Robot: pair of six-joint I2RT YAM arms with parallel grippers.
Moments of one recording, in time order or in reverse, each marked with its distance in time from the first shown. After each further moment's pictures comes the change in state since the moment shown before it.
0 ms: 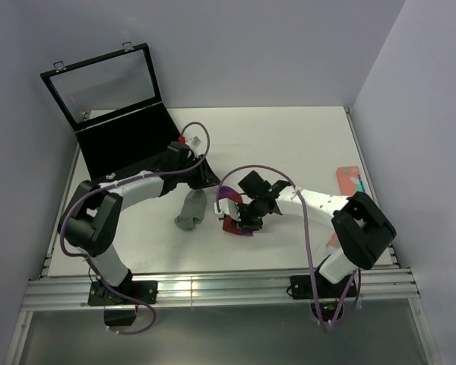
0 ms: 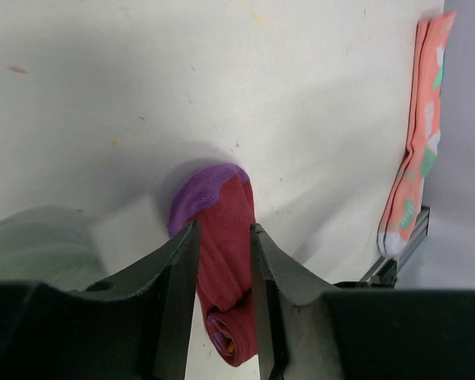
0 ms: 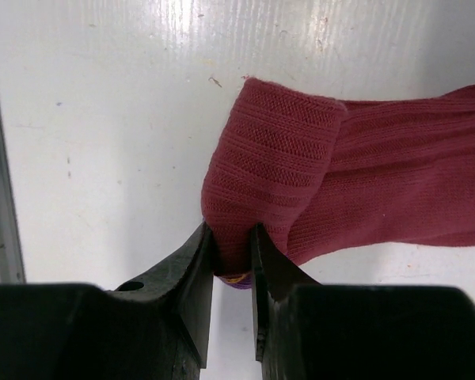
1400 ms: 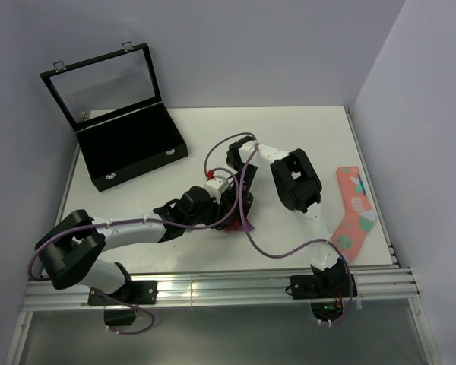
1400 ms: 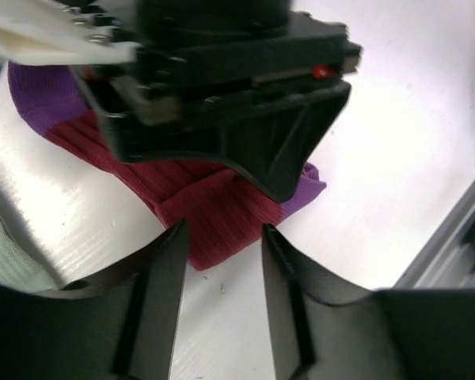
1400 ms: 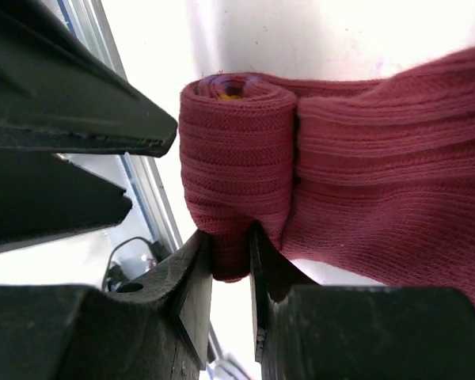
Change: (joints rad) left arm -0.393 -0.280 -0.353 0.199 -0.336 0.304; right arm -0.174 0.795 0.899 -0.944 -0.242 -0.032
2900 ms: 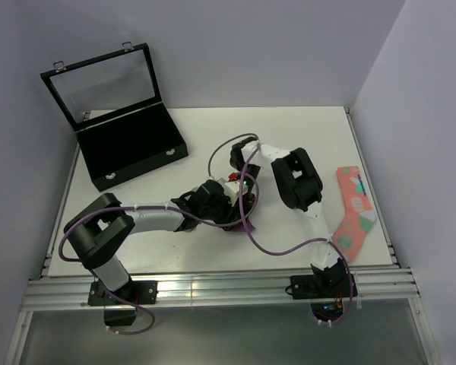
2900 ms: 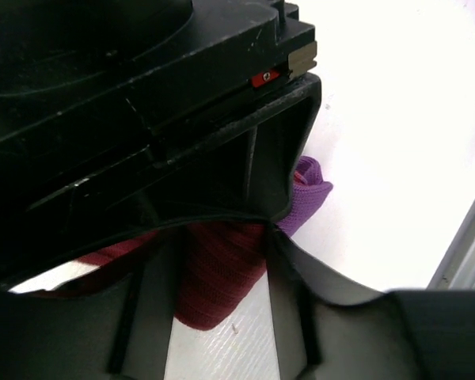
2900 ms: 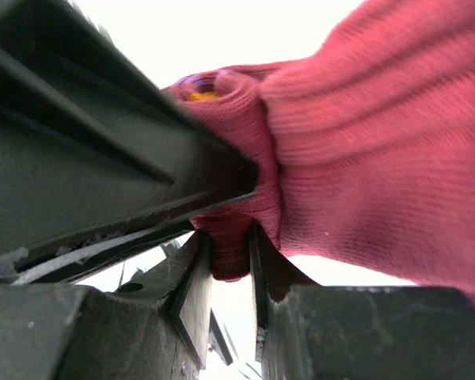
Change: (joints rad) left arm -0.008 0.224 0.156 -0.047 0.153 0.249; right arm -0.025 0.030 0.004 -0.020 -0.005 0.040
